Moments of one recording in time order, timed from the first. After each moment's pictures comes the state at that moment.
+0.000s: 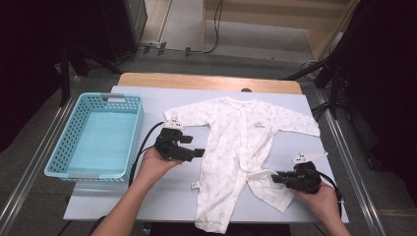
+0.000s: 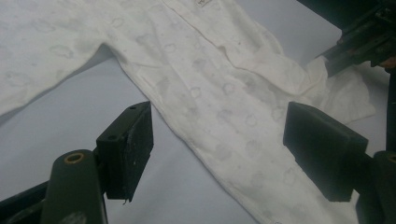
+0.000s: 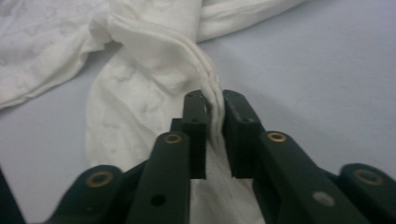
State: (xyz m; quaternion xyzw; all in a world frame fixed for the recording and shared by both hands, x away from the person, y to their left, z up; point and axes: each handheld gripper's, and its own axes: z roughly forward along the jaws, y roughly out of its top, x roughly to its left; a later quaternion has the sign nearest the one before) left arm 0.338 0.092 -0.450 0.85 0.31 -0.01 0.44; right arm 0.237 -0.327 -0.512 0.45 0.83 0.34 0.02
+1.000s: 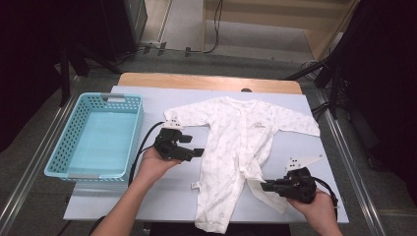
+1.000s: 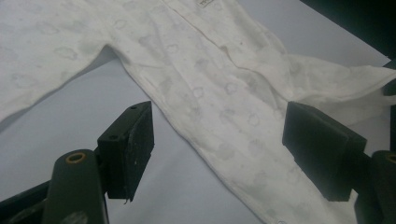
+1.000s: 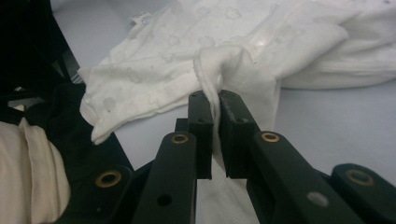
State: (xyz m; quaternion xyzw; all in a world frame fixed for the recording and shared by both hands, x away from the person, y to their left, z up) left arm 0.338 0.093 -0.450 0.85 0.30 -0.01 0.43; right arm 0.209 -0.285 -0.469 0.39 0.83 0.39 -0.03
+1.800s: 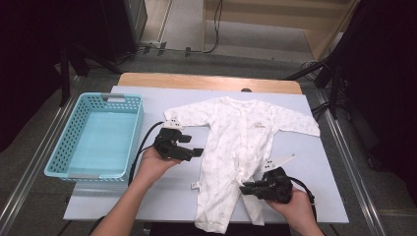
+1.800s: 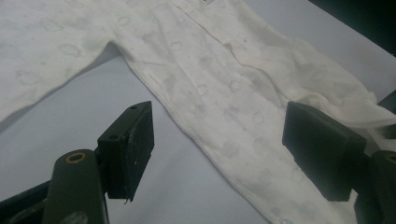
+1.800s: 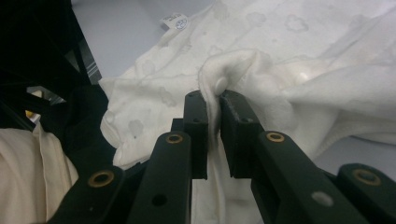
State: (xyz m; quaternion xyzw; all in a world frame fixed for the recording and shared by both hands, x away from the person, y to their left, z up) left arm 0.339 0.094 -0.451 0.85 0.30 -0.01 0.43; right arm 0.218 -0.230 -0.477 0.36 0.85 0.38 -0.06
